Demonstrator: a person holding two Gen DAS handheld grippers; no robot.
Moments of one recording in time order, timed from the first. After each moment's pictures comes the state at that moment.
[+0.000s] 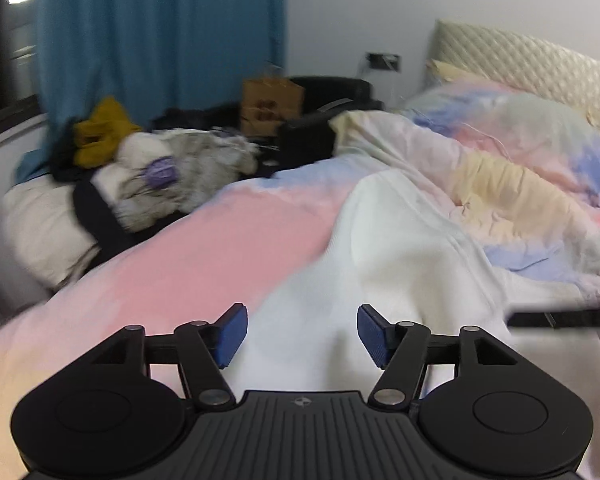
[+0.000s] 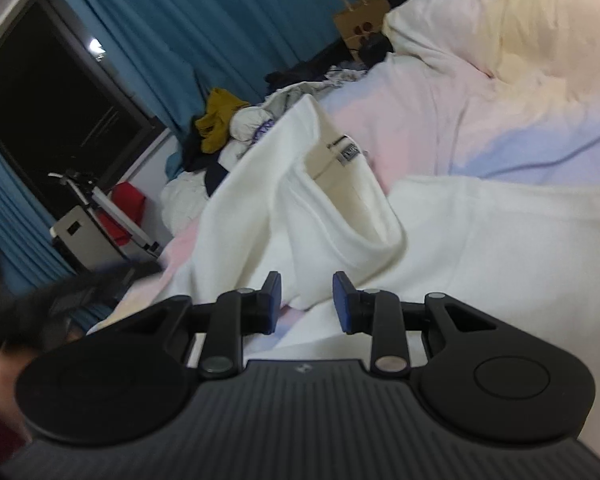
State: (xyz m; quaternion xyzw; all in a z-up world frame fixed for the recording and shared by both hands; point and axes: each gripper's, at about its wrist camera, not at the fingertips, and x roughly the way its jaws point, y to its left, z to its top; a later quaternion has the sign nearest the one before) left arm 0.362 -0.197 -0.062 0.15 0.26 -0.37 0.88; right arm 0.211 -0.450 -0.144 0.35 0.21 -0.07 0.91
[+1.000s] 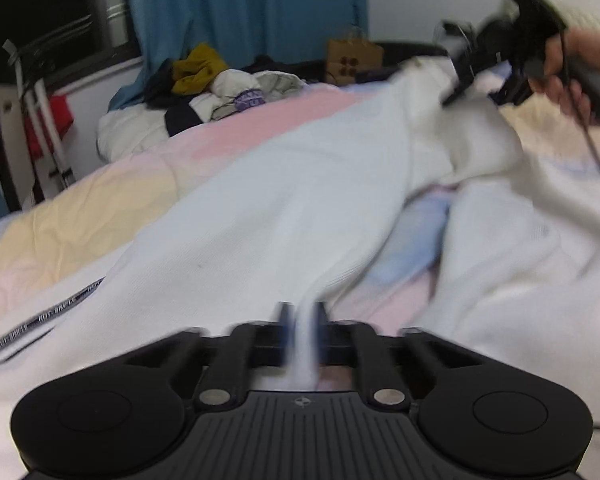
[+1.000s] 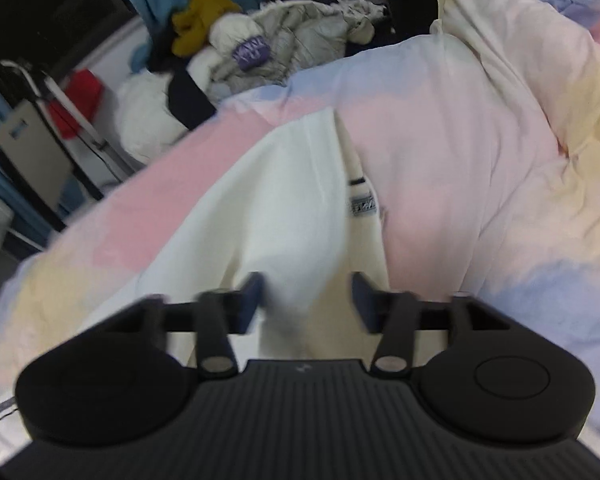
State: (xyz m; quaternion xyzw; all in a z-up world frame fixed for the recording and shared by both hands) left arm 0.248 -0.101 -0.128 0.12 0.30 -0.25 0.91; right arm 0.380 -0.498 -0.098 0.22 0.41 -0.06 0.89
